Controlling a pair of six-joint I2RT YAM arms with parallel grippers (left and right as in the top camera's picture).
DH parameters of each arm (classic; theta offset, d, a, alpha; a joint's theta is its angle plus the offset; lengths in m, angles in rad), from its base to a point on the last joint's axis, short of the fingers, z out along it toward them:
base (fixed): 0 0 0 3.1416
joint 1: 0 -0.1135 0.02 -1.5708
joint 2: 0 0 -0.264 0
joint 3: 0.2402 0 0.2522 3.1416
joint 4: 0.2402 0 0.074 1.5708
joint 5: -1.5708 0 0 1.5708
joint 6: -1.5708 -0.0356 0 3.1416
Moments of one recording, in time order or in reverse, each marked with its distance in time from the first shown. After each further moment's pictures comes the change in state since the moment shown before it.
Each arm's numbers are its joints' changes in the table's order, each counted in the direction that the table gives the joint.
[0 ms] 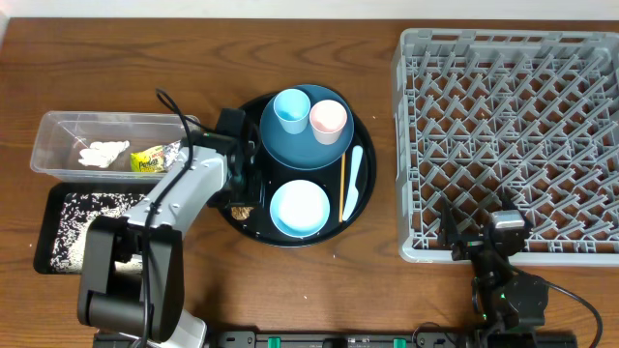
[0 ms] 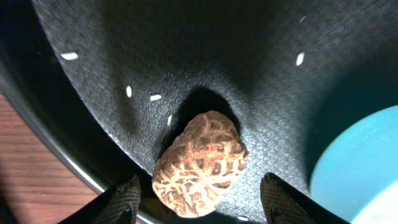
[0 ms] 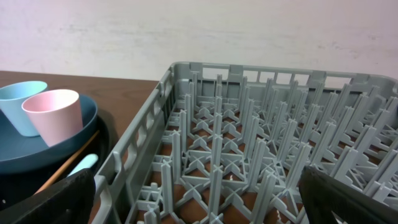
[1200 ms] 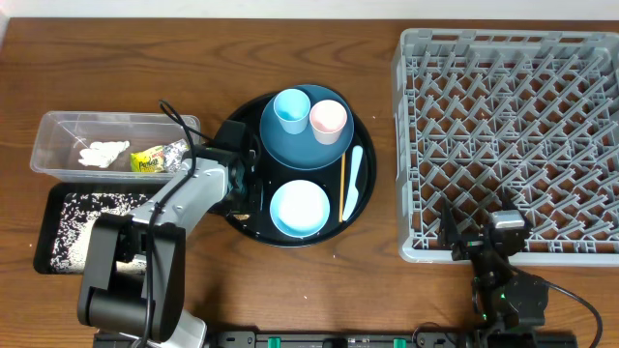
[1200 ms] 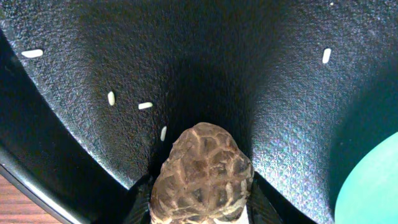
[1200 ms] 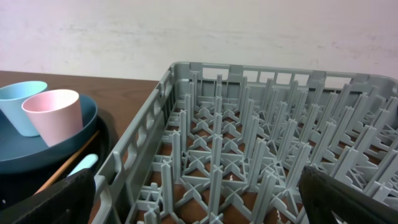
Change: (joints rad) left arm 0.000 0.000 -0.102 -0.128 -0.003 -0.003; right arm 0.000 0.000 0.000 0.000 0.000 0.000
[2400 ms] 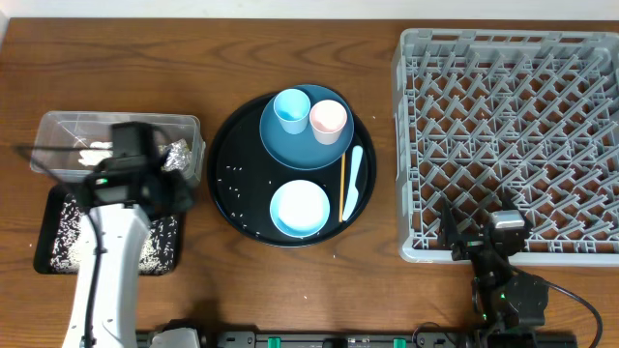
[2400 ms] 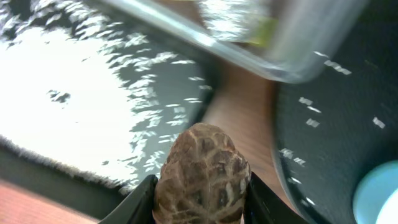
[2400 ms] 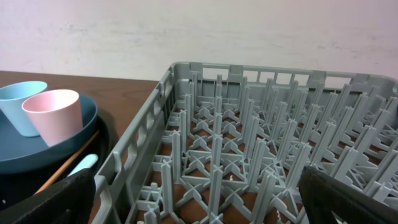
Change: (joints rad) left arm -0.395 0.446 0.050 0.275 0.106 0.073; right arm 0.000 0.000 0.000 0.000 0.000 0.000
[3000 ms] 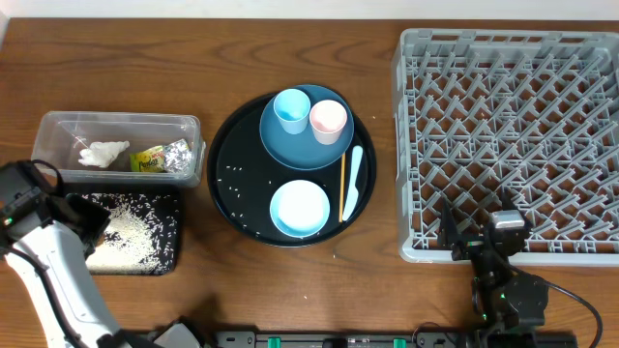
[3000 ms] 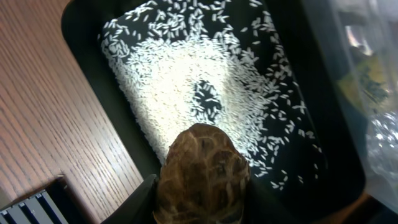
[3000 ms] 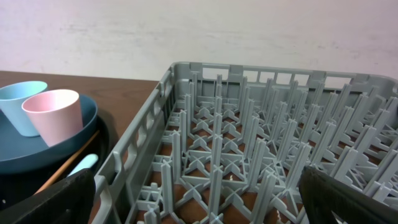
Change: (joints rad) left arm -0.523 -0.025 0.000 -0.047 0.006 0.140; right arm 0.000 0.000 0.000 0.000 0.000 0.000
